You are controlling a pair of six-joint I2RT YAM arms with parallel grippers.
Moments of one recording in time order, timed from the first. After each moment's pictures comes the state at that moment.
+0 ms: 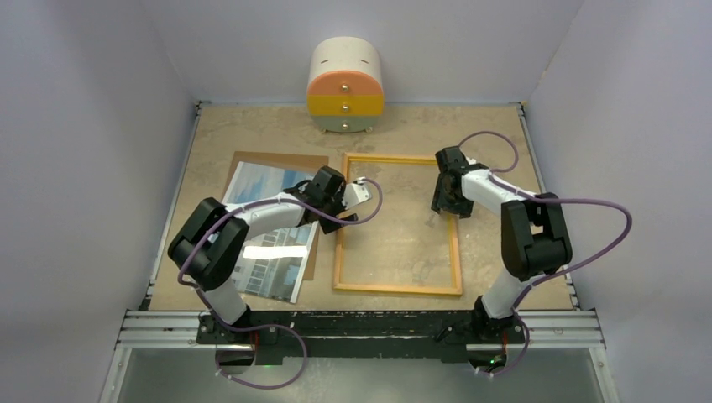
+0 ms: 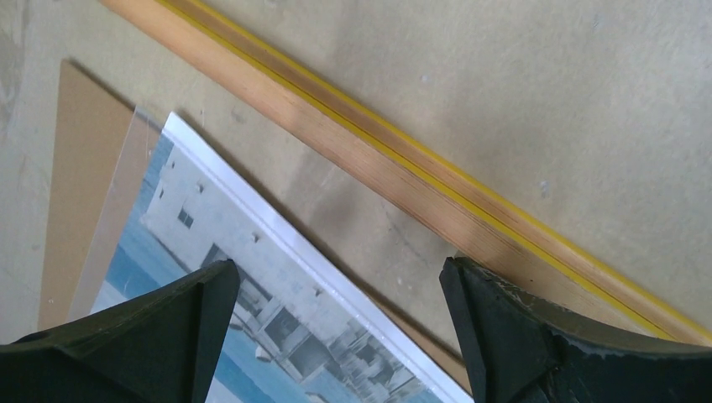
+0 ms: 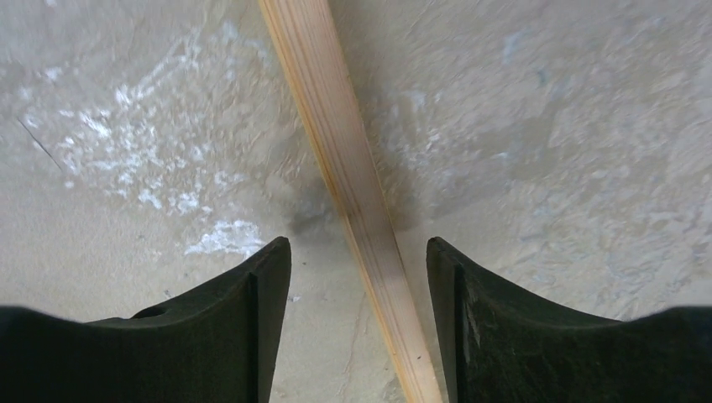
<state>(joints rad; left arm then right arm) -0.64 1.69 0.95 -0.17 -0.11 0.58 0.25 1.71 1.04 -0.61 0.28 0.50</state>
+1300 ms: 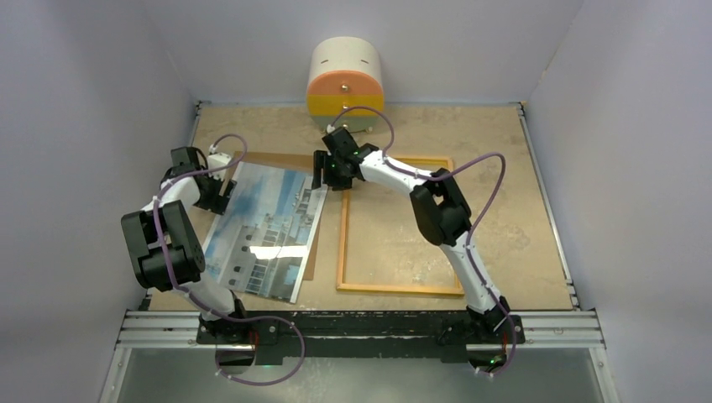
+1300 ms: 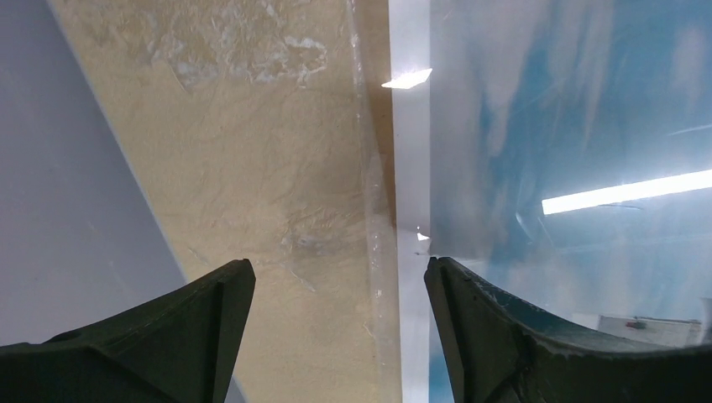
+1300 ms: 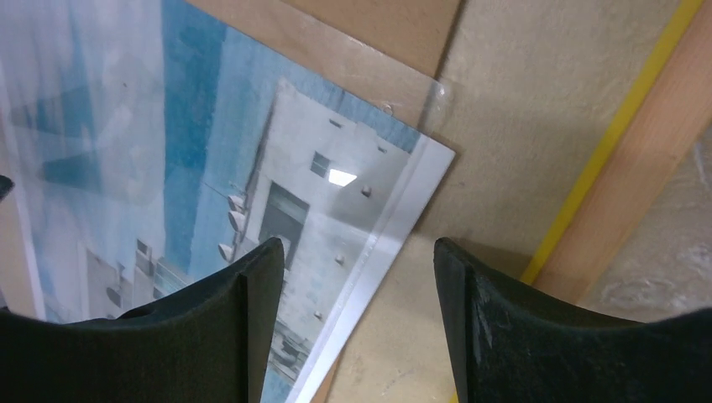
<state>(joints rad) 0.33 1.64 1.01 -0.40 0.06 0.63 0.71 2.36 1.94 -0.50 -0.10 0.66</state>
